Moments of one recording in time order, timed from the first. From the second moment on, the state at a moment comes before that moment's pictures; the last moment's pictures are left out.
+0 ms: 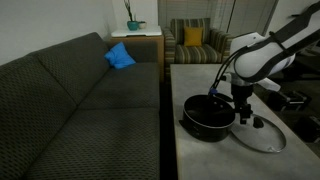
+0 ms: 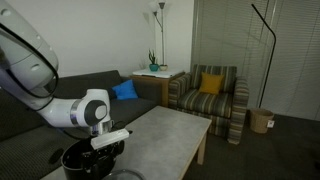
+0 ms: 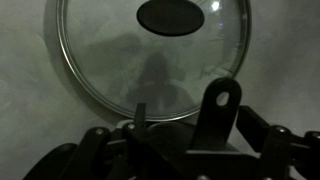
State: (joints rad) arm 0.02 1.48 0.16 -1.04 -0.35 2.28 -0.89
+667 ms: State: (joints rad) arm 0.04 1.47 0.13 -1.04 -0.34 2.28 -0.88
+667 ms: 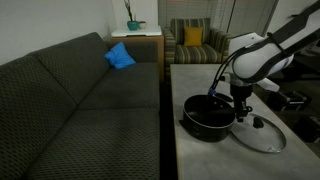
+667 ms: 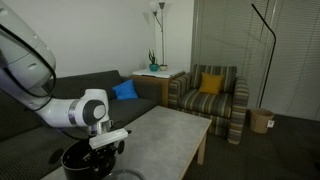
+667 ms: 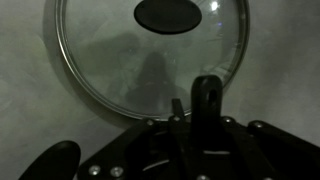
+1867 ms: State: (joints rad) arm 0.04 1.35 0.10 -1.17 -0.34 2.28 -0.76
